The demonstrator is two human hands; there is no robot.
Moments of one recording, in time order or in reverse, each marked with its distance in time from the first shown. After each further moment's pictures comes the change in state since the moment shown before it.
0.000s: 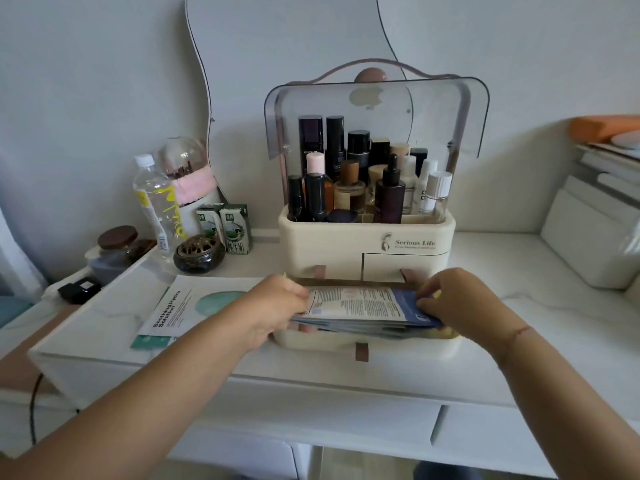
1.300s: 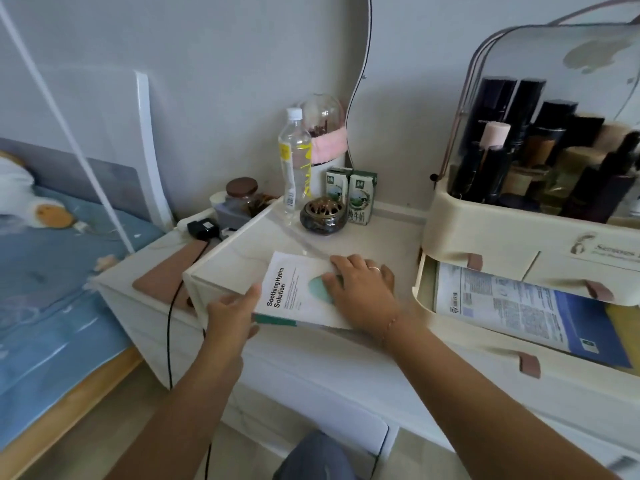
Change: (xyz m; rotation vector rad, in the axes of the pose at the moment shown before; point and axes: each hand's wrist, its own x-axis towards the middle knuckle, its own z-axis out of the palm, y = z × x) left_hand -0.038 -0.168 -0.151 -0.552 0.735 -0.090; right_hand 0.026 -0.193 0.215 -0.176 -0.077 -0.527
